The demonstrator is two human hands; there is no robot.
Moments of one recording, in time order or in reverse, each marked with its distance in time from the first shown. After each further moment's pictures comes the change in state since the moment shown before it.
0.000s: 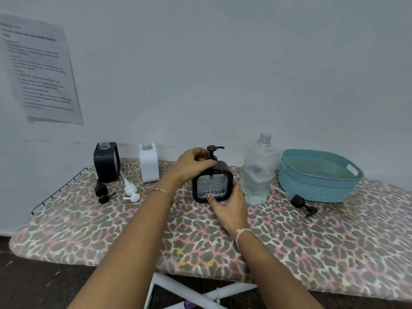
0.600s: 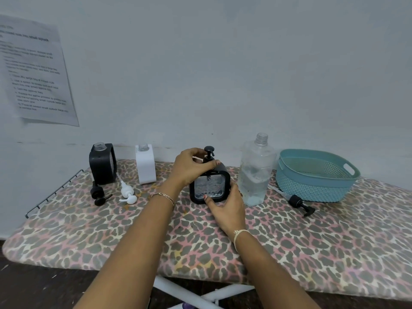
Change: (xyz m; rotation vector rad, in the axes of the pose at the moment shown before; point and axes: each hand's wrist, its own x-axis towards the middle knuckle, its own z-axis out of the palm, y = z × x) left_hand -0.003 0.002 0.009 0.015 0.146 0.043; right_hand 0.000 -0.001 0.000 0.008 -0.009 -0.002
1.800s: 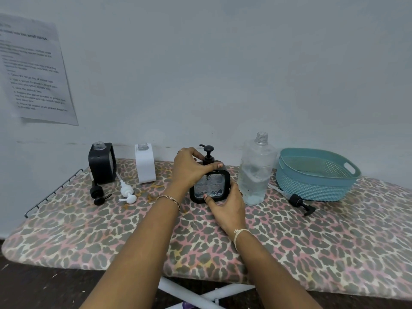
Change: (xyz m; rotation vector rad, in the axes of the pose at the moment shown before) left_hand -0.004 -0.001 0.010 0.143 0.172 0.023; right_hand 0.001 0.000 0.000 -0.009 -0.001 0.014
